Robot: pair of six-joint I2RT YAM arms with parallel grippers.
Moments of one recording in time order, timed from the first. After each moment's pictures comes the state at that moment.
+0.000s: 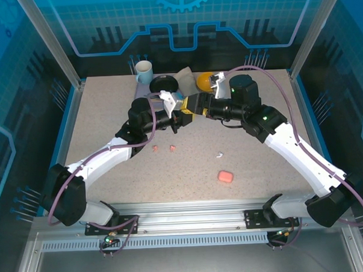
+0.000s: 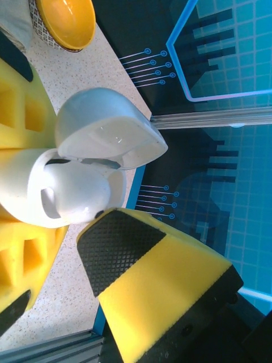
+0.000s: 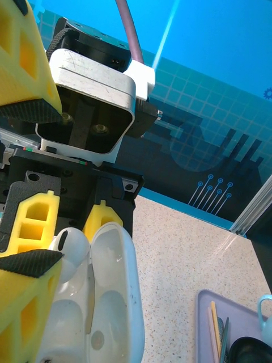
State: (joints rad) left arm -0.52 1.42 0.96 0.41 0.60 -0.03; right arm 0.58 1.29 1.35 -0.42 -0.45 0.81
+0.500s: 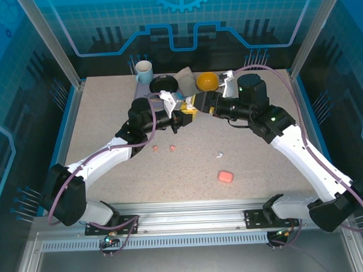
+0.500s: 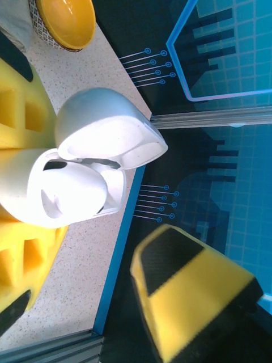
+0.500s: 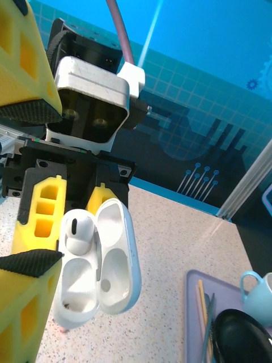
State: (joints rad) left arm -0.52 1.42 0.96 0.41 0.60 -0.03; right arm 0.53 1.23 1.37 -0.50 -0.41 0.79
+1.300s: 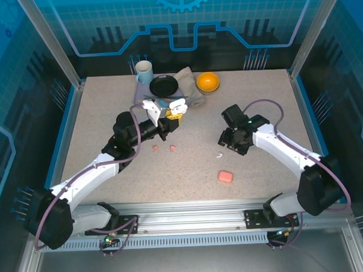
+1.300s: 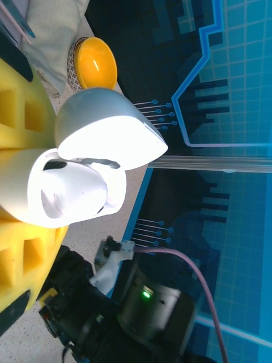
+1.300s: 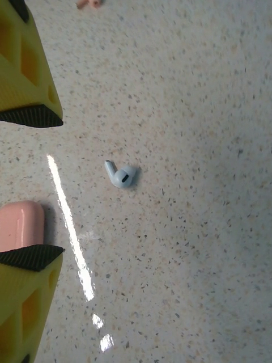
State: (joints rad) left arm -0.49 1.19 0.76 0.43 0.45 -0.06; right arm 0.47 1.43 1.06 -0.92 0.05 0.99
